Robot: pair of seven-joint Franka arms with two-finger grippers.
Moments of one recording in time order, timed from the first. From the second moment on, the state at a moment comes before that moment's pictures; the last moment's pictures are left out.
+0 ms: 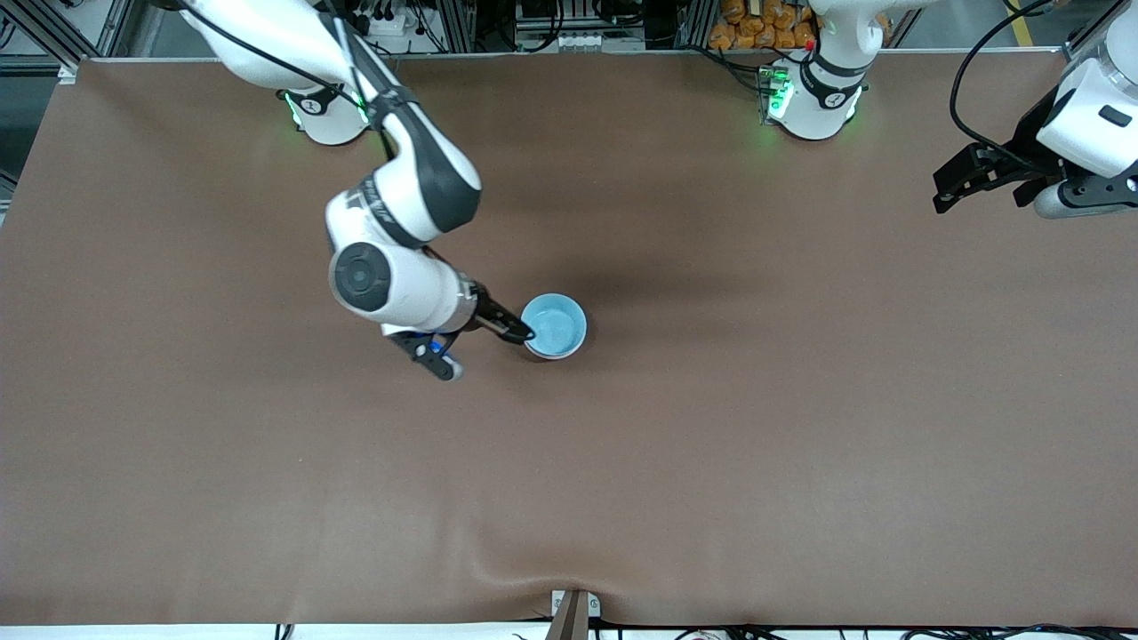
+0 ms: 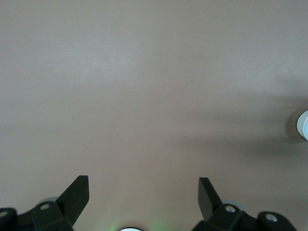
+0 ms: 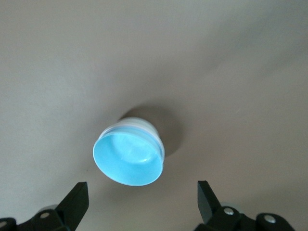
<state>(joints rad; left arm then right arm) 0.13 -0.11 -0.24 -1.66 -0.01 1.55 -0.19 0.43 0.52 0.07 -1.45 0.29 1.89 0.97</state>
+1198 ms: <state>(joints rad) 0.13 -0.11 -0.26 -1.66 -0.01 1.55 -0.19 0.01 0.21 0.08 -1.17 0.02 1.21 0.12</state>
